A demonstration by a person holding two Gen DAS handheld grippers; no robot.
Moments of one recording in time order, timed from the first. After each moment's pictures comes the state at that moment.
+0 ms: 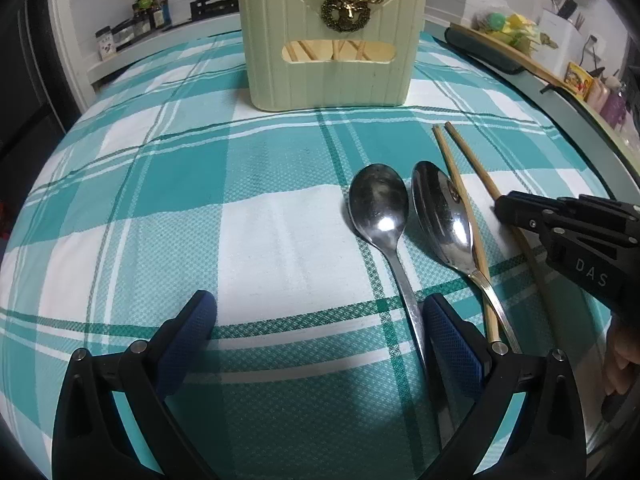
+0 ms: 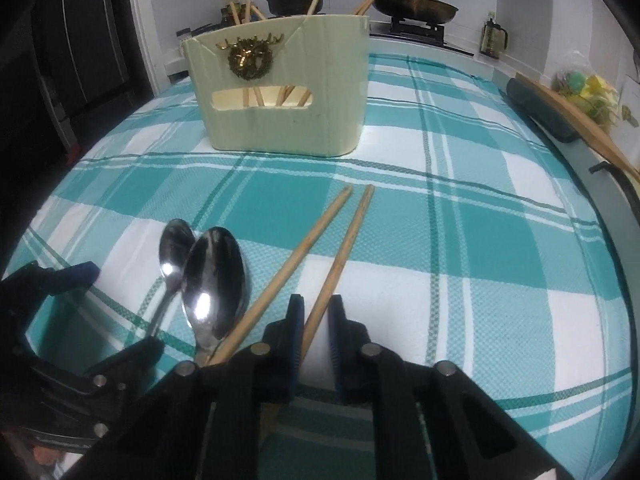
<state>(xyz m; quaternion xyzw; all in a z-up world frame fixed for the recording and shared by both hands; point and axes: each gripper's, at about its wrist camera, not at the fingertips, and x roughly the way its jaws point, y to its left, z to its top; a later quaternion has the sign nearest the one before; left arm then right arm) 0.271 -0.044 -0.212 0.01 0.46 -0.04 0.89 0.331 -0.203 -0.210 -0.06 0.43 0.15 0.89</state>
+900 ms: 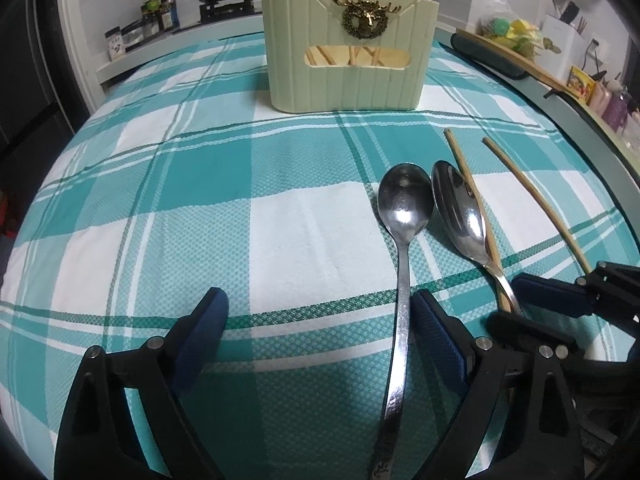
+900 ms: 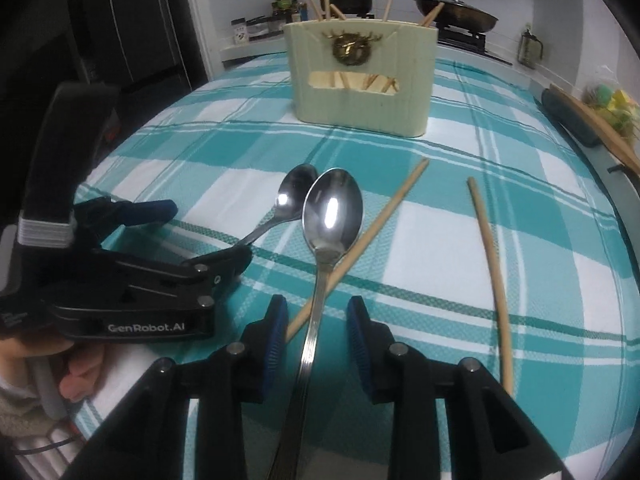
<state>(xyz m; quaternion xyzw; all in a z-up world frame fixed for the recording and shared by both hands) 0.262 -0.030 -0.209 0.01 0.45 -0.03 0.89 0.260 -0.170 -0.208 -0.08 0.43 0.24 0.87</state>
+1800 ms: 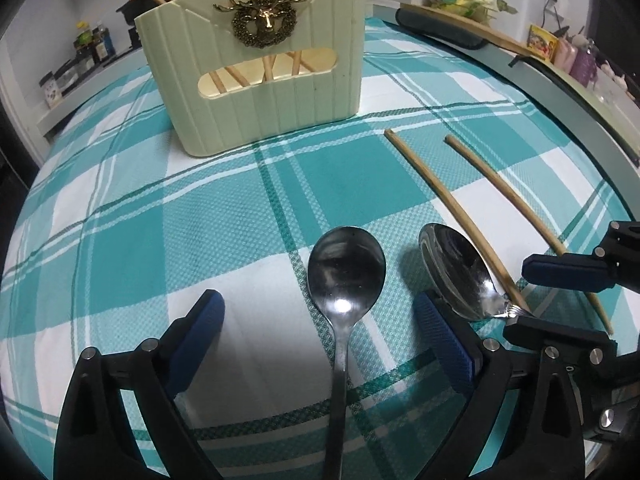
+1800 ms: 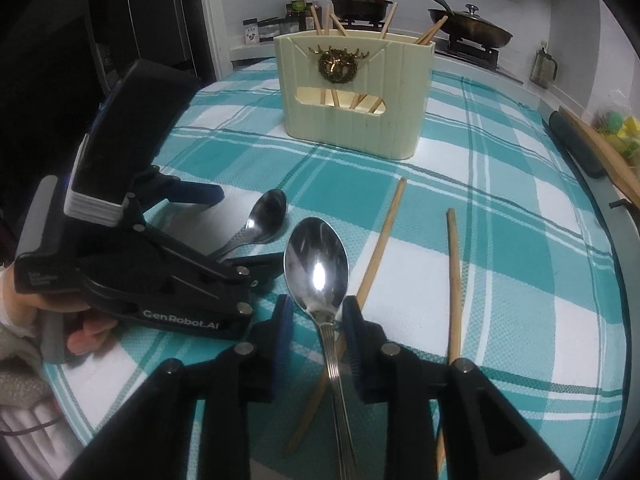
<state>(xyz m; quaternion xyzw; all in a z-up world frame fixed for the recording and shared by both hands) 0.317 -0.072 -0.209 0.07 0.46 -0.11 0.87 0.286 -0.198 -0.192 -0.10 0.42 0.25 0.87</state>
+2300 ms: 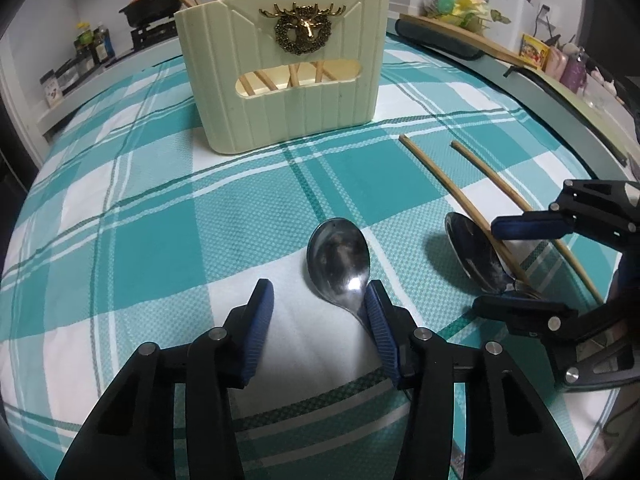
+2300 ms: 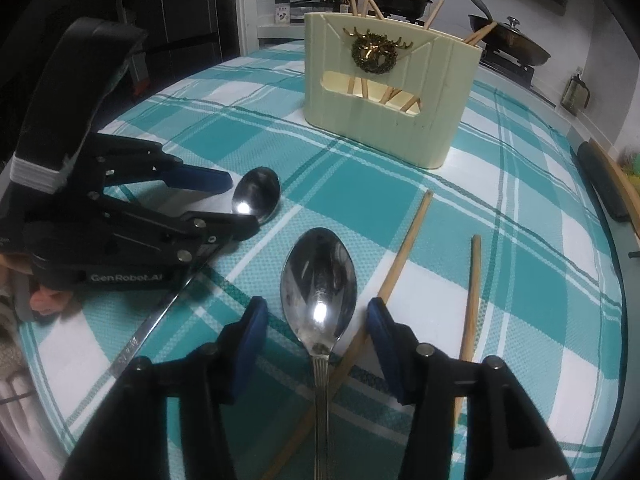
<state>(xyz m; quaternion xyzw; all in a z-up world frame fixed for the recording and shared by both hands) 0.308 -0.041 -0.202 0.06 0.45 -0.13 0.88 0.304 -0.175 -0.203 -0.17 0.42 0.28 0.85</state>
